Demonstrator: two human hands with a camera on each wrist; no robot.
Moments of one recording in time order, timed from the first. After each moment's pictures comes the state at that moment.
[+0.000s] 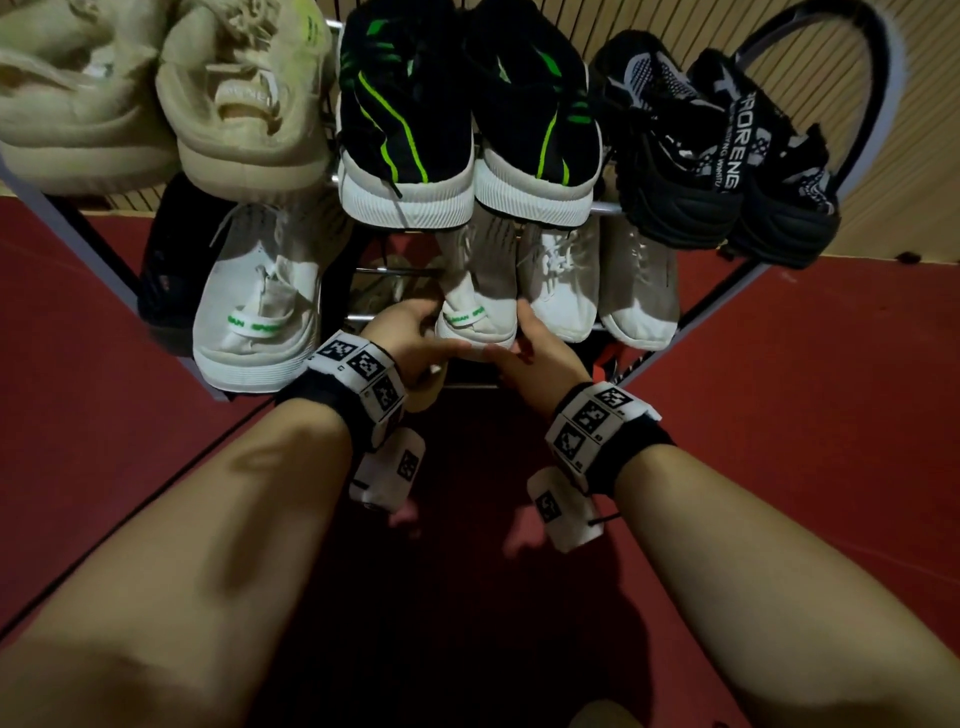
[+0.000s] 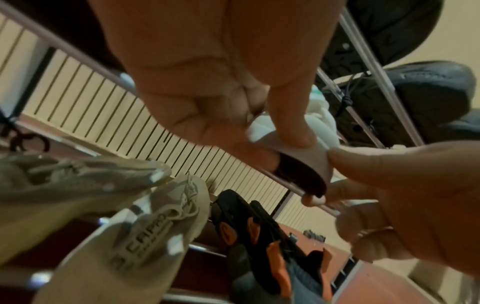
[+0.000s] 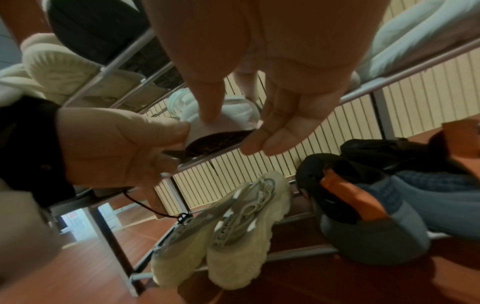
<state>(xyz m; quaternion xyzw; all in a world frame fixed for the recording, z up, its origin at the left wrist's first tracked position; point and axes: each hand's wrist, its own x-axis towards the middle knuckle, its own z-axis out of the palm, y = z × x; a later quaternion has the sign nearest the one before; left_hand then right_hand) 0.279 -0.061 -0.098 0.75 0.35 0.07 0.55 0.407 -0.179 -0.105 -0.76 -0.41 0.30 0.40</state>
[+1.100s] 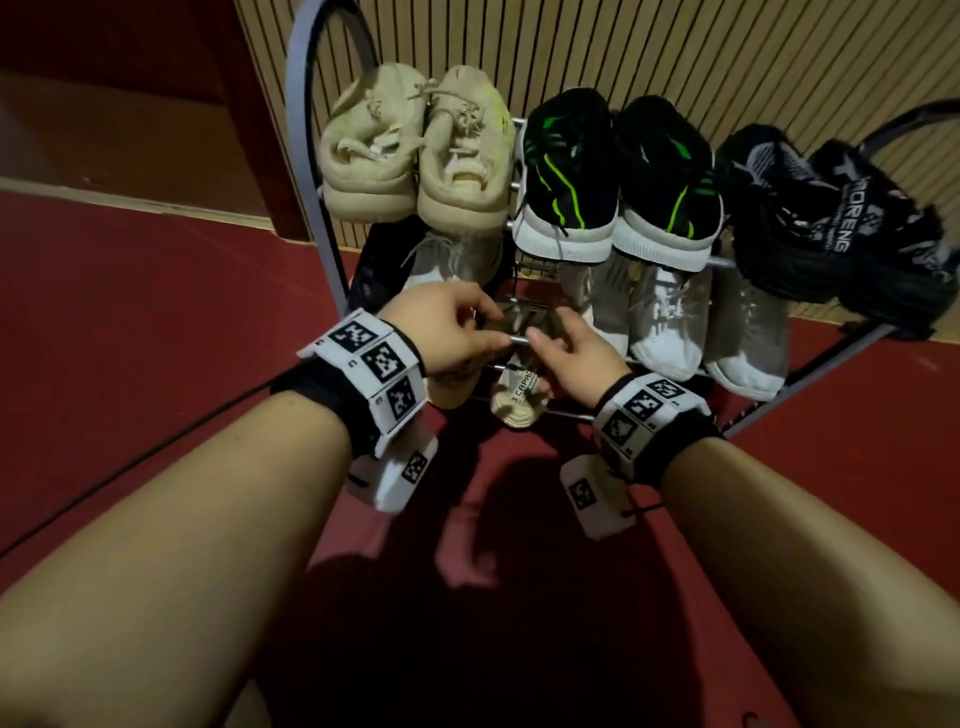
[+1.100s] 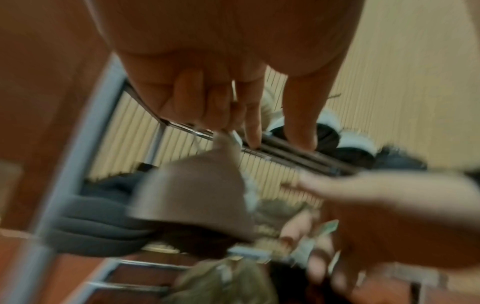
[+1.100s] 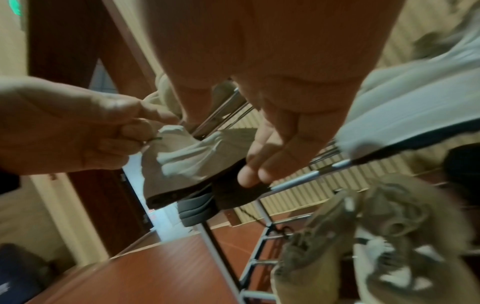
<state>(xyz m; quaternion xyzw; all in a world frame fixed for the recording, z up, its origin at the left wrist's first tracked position) 0.161 -0.086 0.010 0.83 0.43 0.11 0.34 0.322 -0.155 -0.037 -0.76 -0.43 0.35 0.33</state>
